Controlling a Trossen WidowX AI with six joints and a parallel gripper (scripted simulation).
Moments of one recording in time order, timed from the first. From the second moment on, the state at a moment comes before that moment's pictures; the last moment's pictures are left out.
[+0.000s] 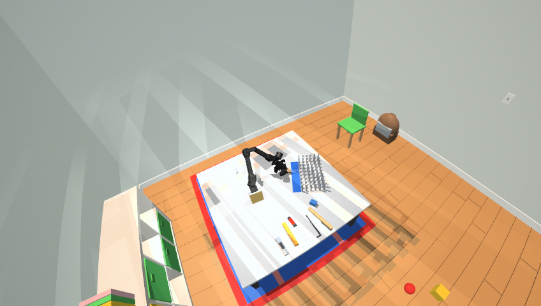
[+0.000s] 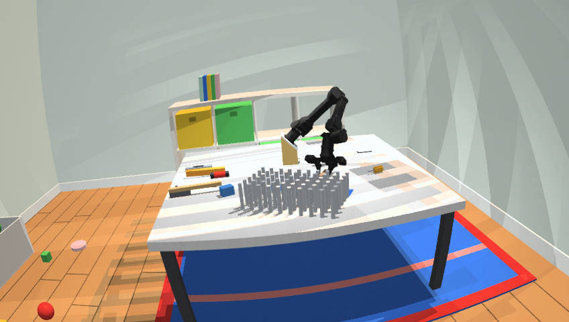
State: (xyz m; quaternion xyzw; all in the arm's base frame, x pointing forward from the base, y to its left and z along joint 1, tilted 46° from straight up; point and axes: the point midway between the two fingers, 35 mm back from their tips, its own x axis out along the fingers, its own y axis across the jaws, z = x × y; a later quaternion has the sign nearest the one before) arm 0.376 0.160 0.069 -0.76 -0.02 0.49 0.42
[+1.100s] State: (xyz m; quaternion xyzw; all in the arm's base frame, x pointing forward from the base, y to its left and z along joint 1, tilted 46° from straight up) arm 0.398 0.154 0.063 -0.76 -0.02 0.49 0.42
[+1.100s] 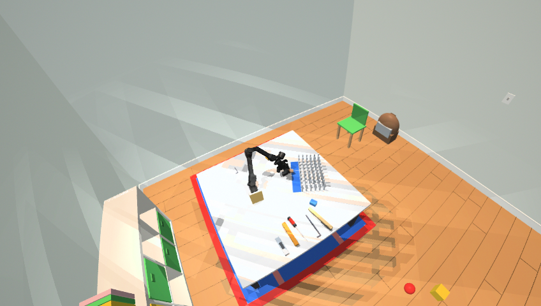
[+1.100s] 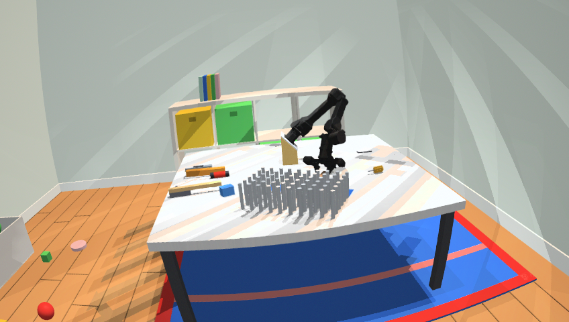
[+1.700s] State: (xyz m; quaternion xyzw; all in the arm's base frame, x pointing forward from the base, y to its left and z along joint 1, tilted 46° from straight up) arm 0.410 0.151 0.060 -0.76 -0.03 0.49 0.42
